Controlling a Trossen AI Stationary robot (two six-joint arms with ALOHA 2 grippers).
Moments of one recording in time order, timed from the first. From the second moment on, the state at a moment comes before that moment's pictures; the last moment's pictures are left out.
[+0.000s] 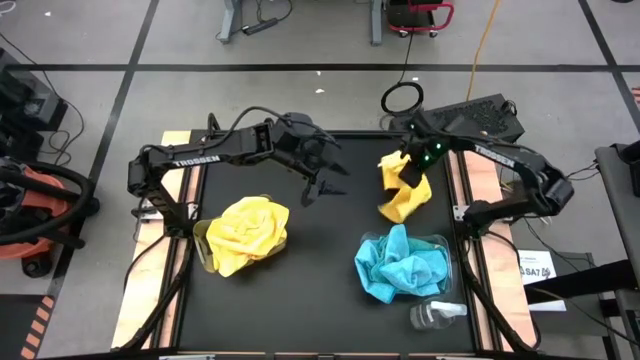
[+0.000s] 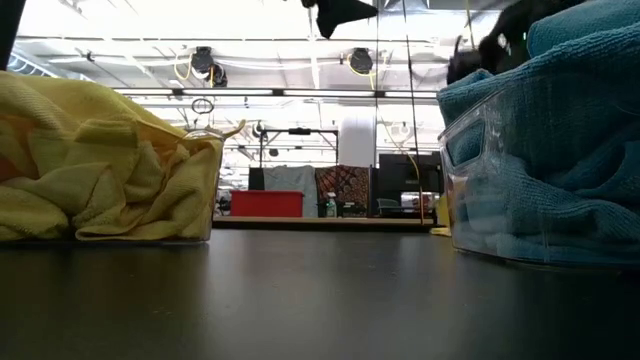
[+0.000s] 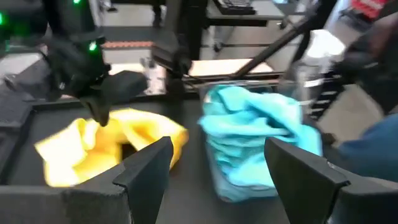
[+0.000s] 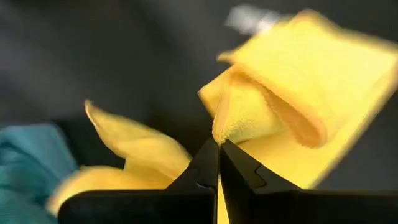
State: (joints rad) left arm 0.21 1.67 1.64 -0.44 0.46 0.13; right arm -0.81 1.32 0.99 -1.00 -0.27 -0.14
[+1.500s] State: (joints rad) left arm 0.27 2.07 1.64 0.07 0.68 0.01; right arm -0.48 1.27 1.65 -1.00 -0.74 -0.07
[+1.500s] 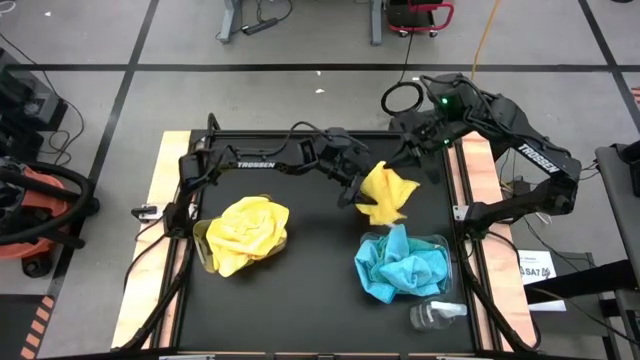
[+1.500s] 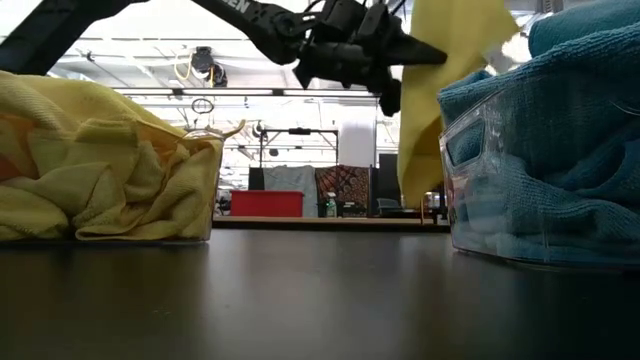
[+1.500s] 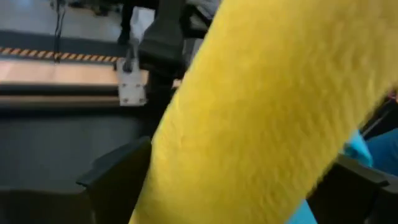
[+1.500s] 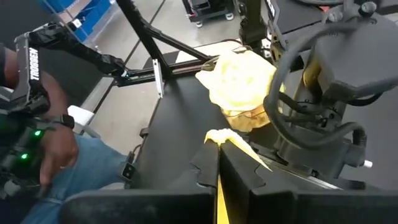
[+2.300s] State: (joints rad) left arm 0.33 1.92 1.64 -0.03 0.78 0.07; right arm -0.46 1.27 1.66 -1.37 -0.70 -0.08
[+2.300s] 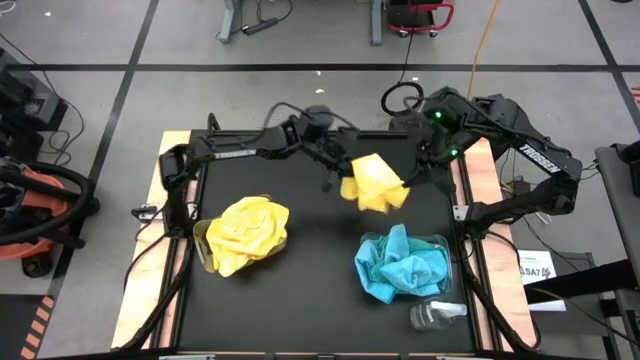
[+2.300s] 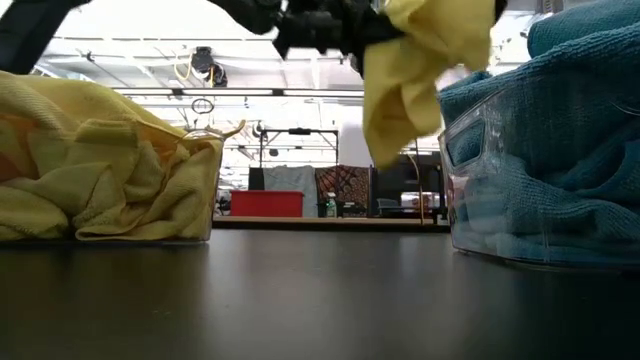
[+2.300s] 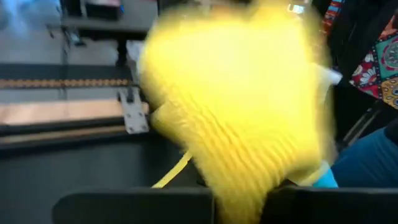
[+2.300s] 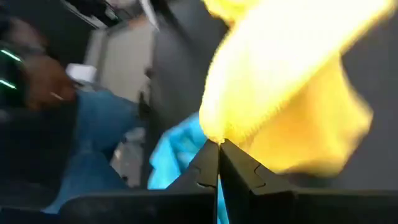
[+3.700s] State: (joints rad) left arm 0.09 1.38 1.56 -1.19 0.43 0.09; right arm -0.46 1.27 1.66 -1.49 -0.46 -0.12
